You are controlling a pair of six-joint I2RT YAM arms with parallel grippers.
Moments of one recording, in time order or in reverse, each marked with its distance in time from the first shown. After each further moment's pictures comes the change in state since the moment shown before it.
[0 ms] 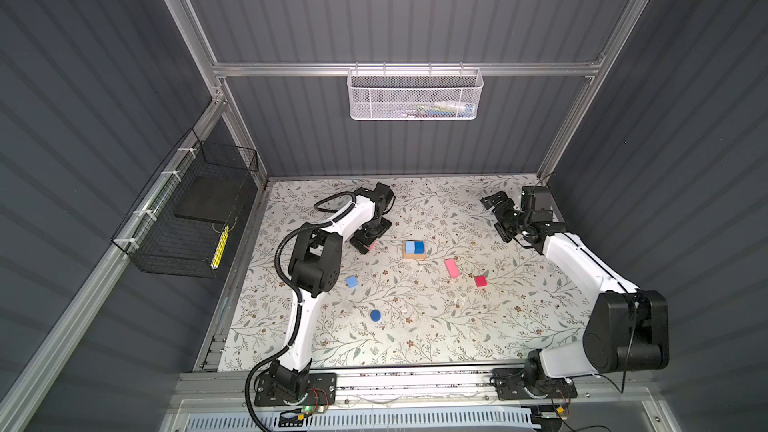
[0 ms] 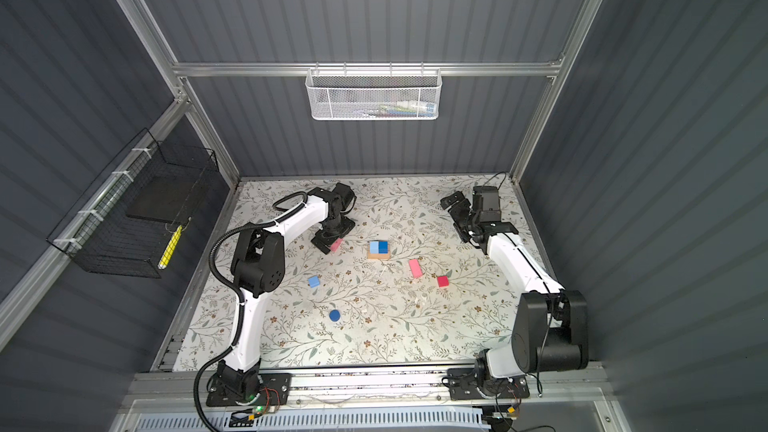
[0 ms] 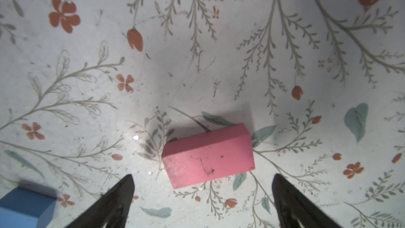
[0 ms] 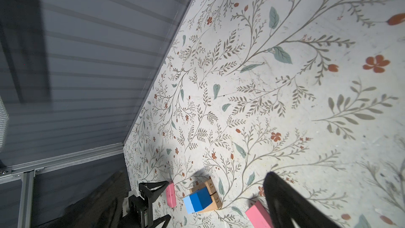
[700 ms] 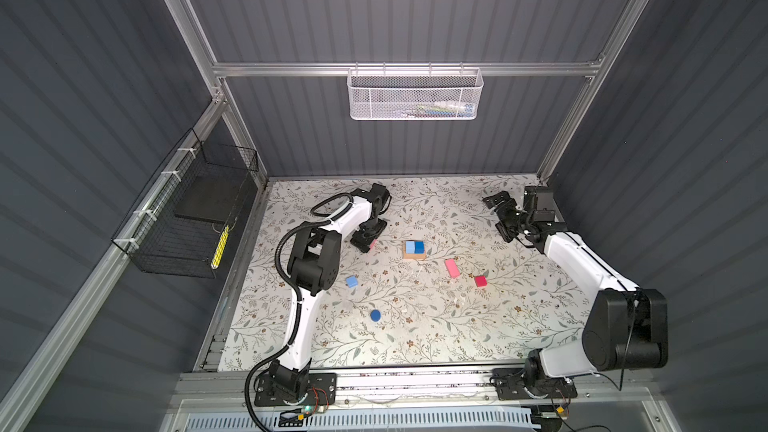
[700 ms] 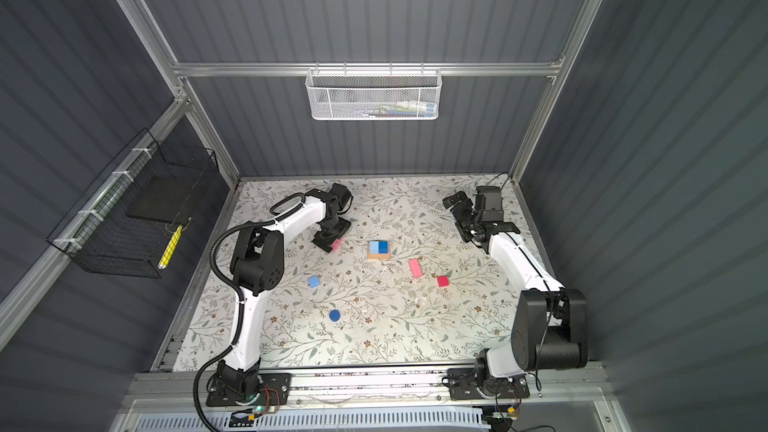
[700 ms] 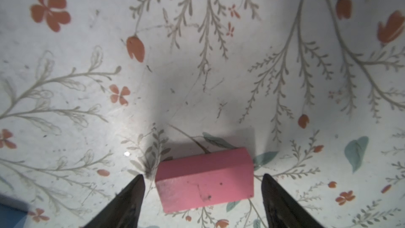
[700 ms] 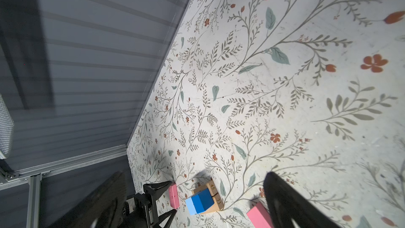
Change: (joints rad) left arm 0.027 0.024 -0.021 0.045 0.029 -0.069; right arm -0.023 0.009 0.000 0.007 -0.023 0.019
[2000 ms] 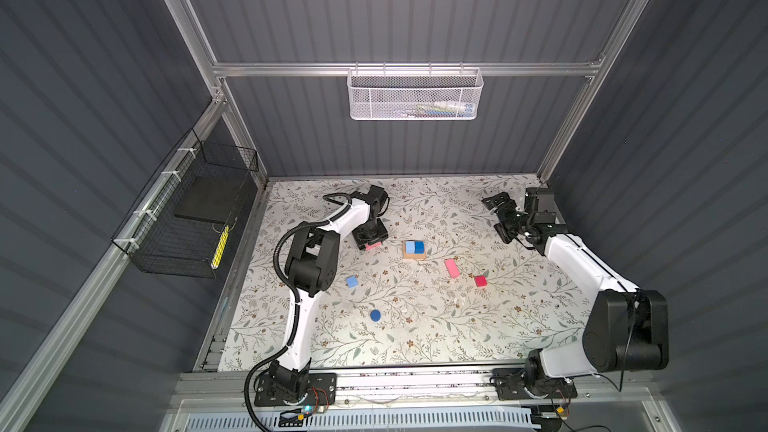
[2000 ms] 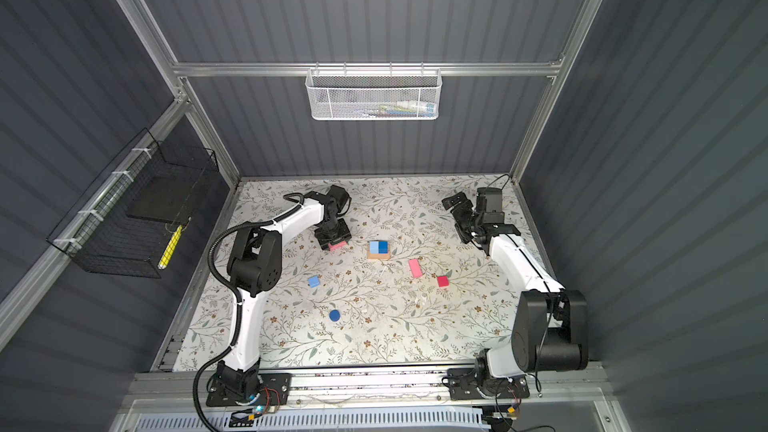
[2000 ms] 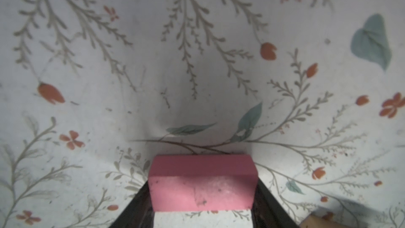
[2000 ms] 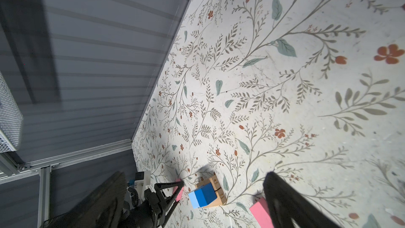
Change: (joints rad) left arm 0.006 -0.044 -0.079 0.075 0.094 0.620; right arm -0.006 -0.013 -0.028 0.025 -0.047 0.008
